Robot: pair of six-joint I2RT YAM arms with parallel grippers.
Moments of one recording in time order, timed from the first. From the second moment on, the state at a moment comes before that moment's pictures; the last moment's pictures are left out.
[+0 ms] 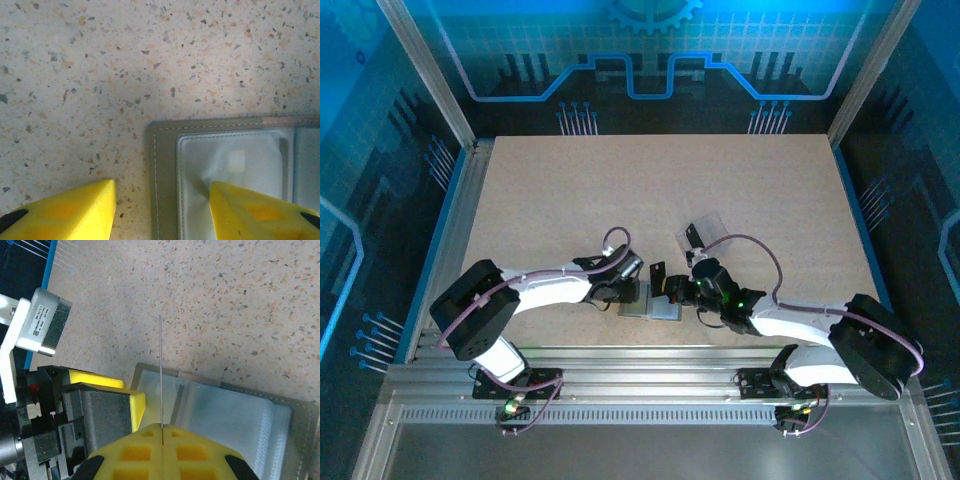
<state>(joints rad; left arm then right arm) -0.80 1.60 0.79 -0.37 -0.11 -0.78 0.82 1.29 0.41 0.28 -0.03 0.92</state>
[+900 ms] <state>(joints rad) -0.81 1.57 0.73 -0.31 -0.14 -0.83 0.85 1.43 0.42 0.37 -0.03 1.01</state>
